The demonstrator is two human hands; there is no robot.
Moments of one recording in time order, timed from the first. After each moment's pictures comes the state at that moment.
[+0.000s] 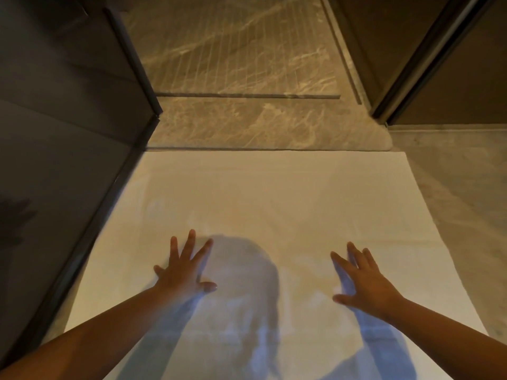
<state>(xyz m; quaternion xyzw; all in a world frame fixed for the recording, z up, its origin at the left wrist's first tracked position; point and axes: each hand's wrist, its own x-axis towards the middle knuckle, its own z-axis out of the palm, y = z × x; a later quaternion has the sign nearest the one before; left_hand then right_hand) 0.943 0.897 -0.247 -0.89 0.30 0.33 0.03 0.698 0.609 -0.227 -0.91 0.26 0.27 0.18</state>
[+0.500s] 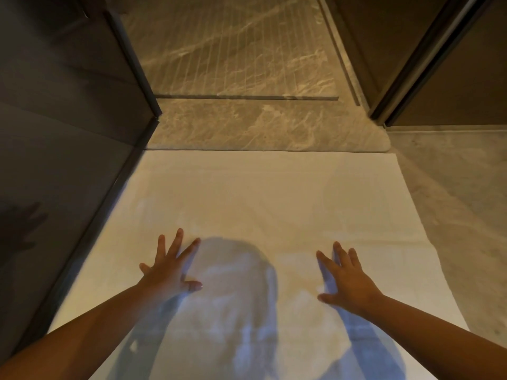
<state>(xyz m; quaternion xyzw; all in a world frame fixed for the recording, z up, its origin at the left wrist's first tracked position) 0.964 0.918 -0.241 -0.89 0.31 0.33 0.01 0.723 0.633 -0.224 -0.91 0.26 0.28 0.17</state>
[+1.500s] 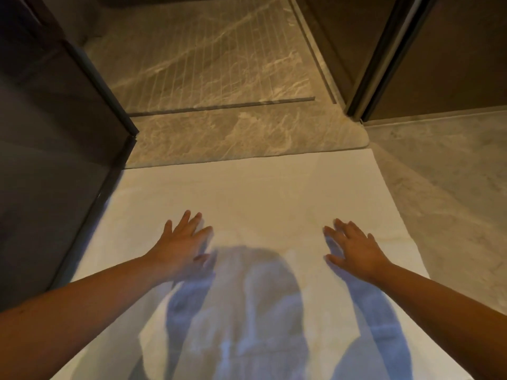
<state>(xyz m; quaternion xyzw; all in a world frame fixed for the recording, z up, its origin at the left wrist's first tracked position) 0.978 0.826 -0.185 -0.84 0.47 0.23 0.13 0.726 0.557 -0.217 -0.93 0.27 0.22 0.13</state>
